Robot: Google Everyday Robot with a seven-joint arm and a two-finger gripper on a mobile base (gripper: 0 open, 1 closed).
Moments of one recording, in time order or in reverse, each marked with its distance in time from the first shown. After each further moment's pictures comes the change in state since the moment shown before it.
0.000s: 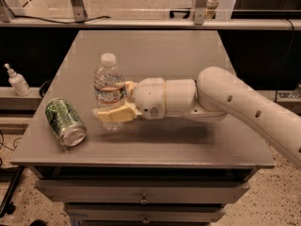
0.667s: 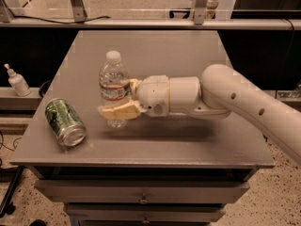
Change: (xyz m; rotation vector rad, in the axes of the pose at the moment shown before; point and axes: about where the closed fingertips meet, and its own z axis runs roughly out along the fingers) arm 0.003 -0.009 -0.009 0.009 0.021 0.002
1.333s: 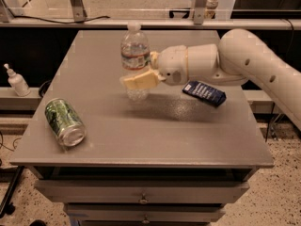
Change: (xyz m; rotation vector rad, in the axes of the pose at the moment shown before) arm -0.021 -0.078 -0.045 0.063 0.075 0.012
